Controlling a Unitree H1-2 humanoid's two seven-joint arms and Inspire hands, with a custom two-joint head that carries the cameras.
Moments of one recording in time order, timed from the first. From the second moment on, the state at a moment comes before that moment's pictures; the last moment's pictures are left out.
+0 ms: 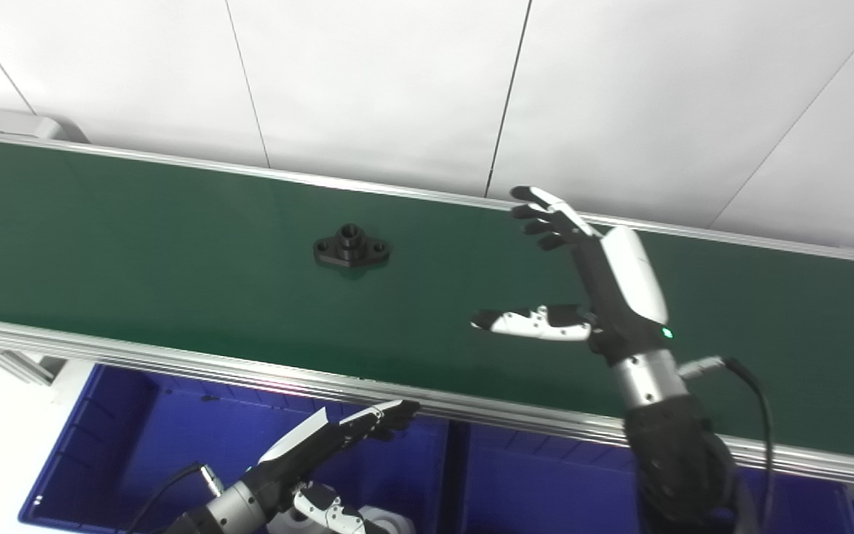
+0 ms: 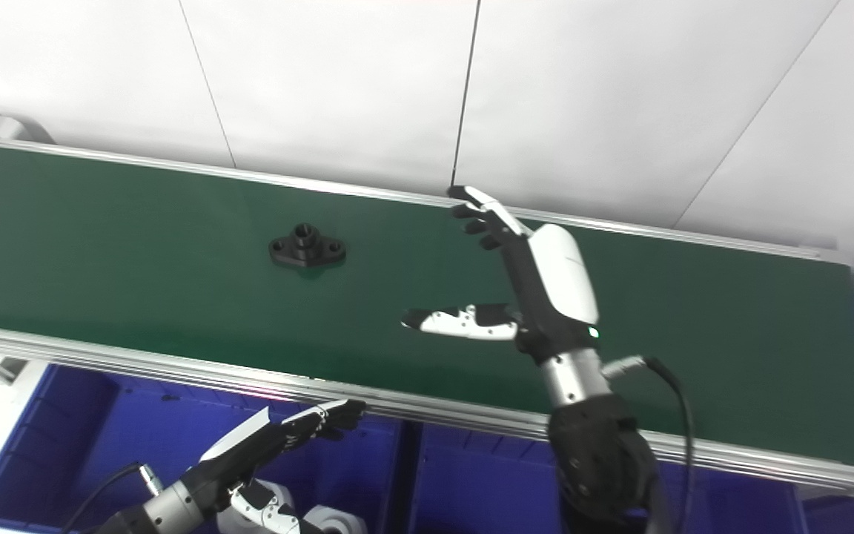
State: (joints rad) left arm 0.28 0.34 -0.38 0.10 0.08 -0.43 -0.31; right arm -0.07 -0.06 0.26 -0.38 -0.64 0.12 0.22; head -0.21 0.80
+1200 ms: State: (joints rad) left arm 0.27 0.35 -0.41 0.16 0.08 -0.43 -0.31; right arm -0.45 -0.05 0.47 0.23 -0.85 0.14 0.18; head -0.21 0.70
